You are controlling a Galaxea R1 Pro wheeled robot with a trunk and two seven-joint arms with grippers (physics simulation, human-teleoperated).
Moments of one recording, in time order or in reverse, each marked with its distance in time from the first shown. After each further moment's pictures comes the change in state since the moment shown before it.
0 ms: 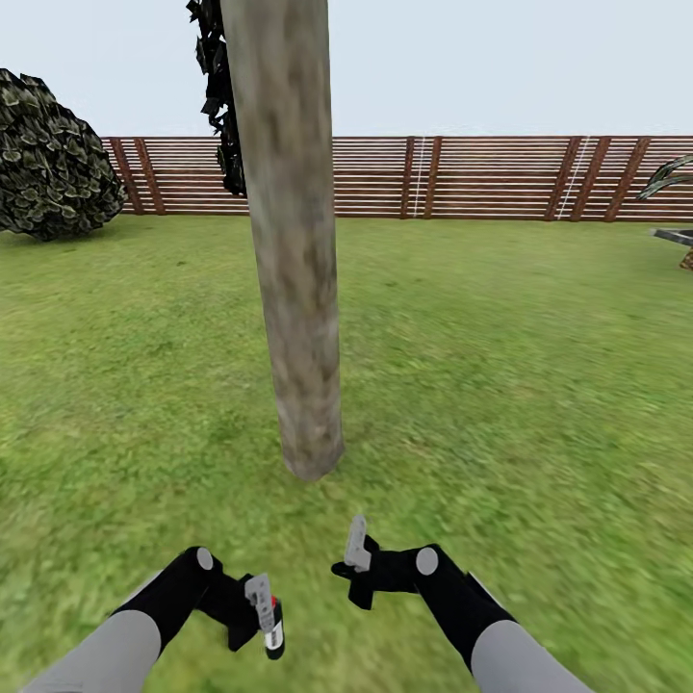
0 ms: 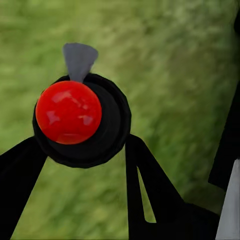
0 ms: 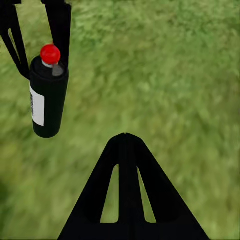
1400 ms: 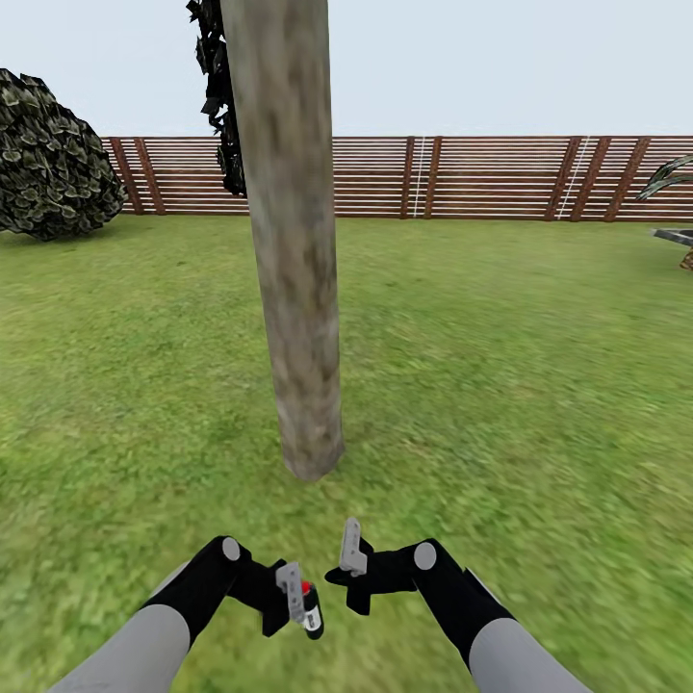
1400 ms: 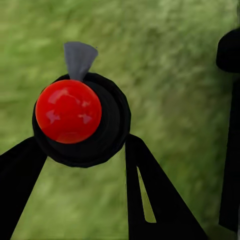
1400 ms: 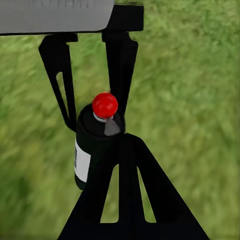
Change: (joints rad) left arm -0.001 -0.091 0.002 -0.068 -0.001 -0.073 -0.035; right arm 0.000 0.006 -0.001 -0.035 0.004 0.000 0.119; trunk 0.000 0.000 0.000
